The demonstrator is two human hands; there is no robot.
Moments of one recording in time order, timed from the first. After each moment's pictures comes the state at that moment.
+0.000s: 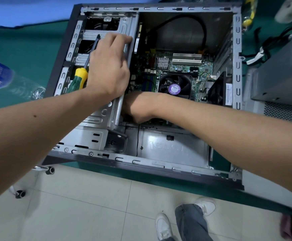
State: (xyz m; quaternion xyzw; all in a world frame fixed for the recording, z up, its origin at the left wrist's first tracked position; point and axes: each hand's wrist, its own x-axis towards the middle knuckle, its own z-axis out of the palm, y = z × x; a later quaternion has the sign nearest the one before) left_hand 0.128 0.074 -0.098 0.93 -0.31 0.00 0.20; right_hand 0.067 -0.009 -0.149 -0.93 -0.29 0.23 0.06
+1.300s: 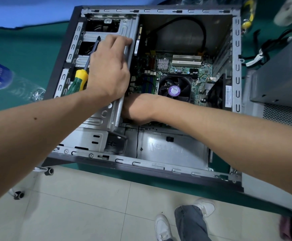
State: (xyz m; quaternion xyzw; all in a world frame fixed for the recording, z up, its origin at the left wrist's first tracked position) left_hand 0.127 0.075 -0.096 0.93 -0.32 -0.01 0.20; right_hand 0.068 -0.008 -0.155 -0.93 -0.33 0.16 0.03
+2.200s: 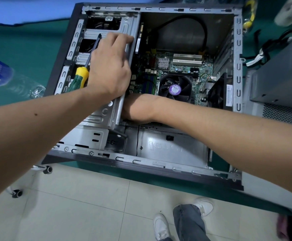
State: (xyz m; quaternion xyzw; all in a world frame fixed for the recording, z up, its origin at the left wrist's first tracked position) left_hand 0.128 0.076 -0.097 0.93 -0.31 -0.01 0.20; right_hand 0.069 -0.002 -0.162 -0.92 -0.36 0.14 0.00
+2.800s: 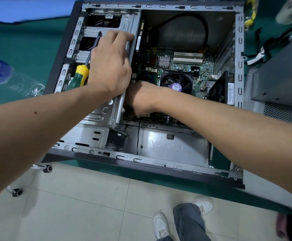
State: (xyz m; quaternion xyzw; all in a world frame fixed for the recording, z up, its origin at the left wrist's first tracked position) left_hand 0.130 0.074 -0.098 0.93 -0.31 0.00 0.20; right_hand 0.073 -0.016 -0.141 -0.95 -0.24 0.19 0.05
